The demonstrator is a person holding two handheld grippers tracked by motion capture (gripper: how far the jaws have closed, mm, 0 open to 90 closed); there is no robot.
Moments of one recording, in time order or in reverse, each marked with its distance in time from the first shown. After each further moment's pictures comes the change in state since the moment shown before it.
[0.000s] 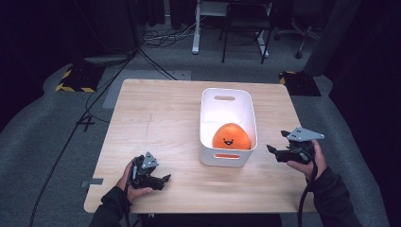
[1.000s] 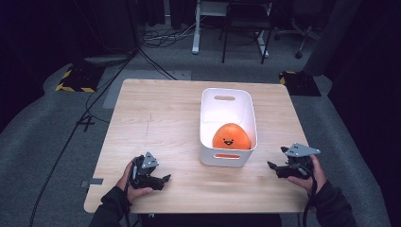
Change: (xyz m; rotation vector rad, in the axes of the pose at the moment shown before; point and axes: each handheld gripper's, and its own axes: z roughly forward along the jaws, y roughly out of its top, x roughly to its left) left arm 0.000 0.000 0.000 0.000 0.003 0.001; right arm 0.016 -0.050 0.004 0.086 0.034 -0.002
